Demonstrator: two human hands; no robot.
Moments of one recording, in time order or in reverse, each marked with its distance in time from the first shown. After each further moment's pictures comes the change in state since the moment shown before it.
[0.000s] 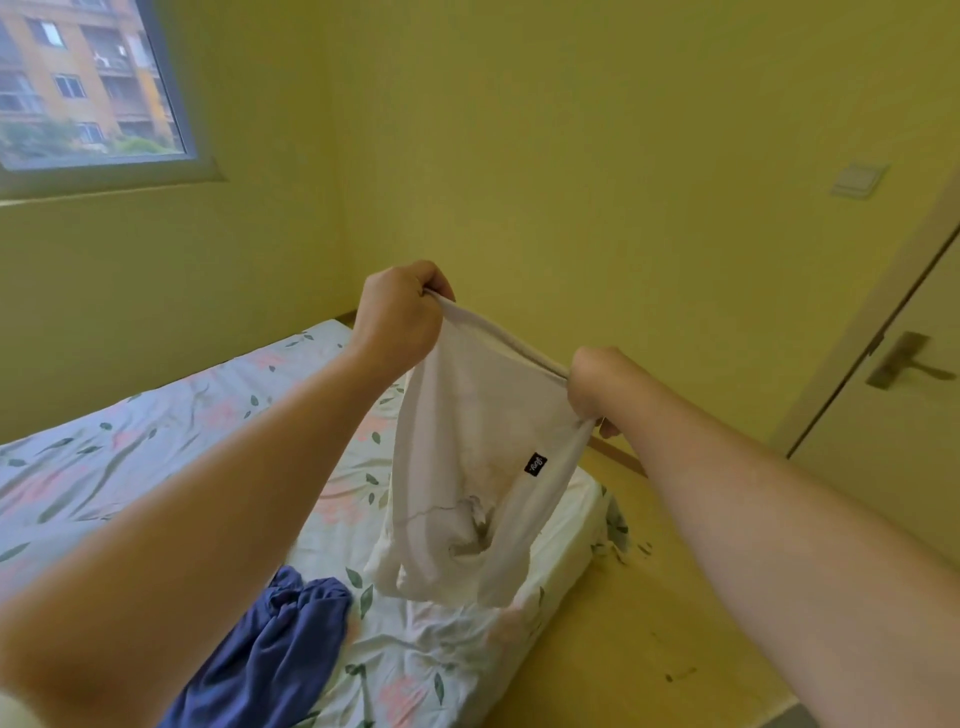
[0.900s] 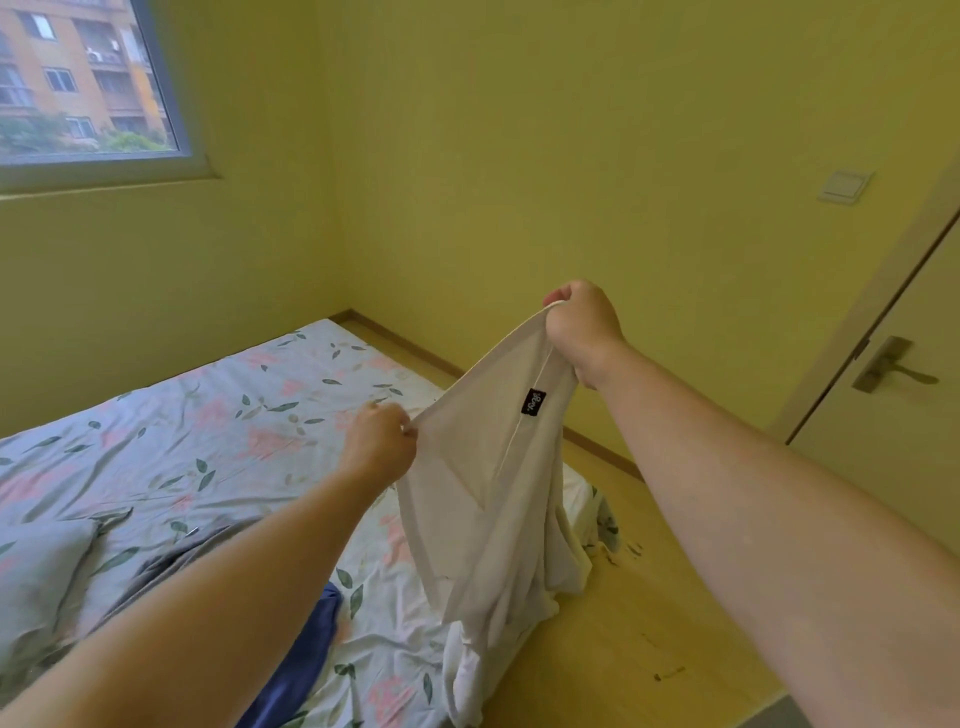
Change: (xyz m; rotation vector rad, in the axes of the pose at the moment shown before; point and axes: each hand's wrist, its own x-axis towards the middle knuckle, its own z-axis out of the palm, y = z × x) left_hand -0.073 -0.116 0.061 0.367 -0.254 -0.331; right_hand 0.012 -0.011 -0.027 1.077 0.362 -0.106
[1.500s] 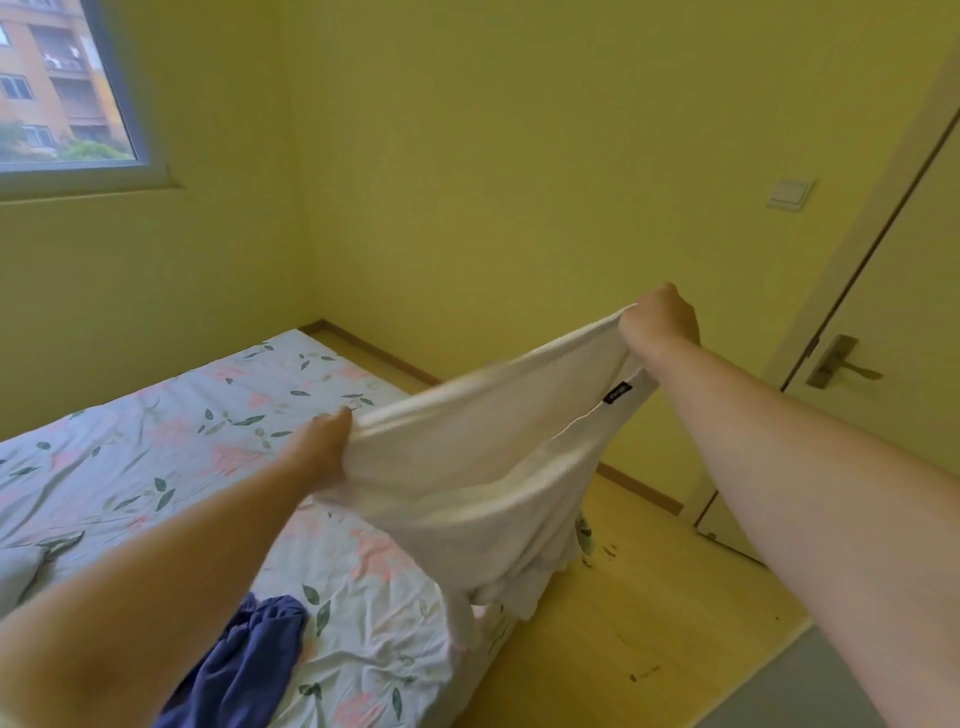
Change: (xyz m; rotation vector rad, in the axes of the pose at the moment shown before) left_hand 0.030 -0.031 0.000 0.379 -0.206 0.173; right_hand 0.033 0.048 -0.119 -0.384 0.292 0.200
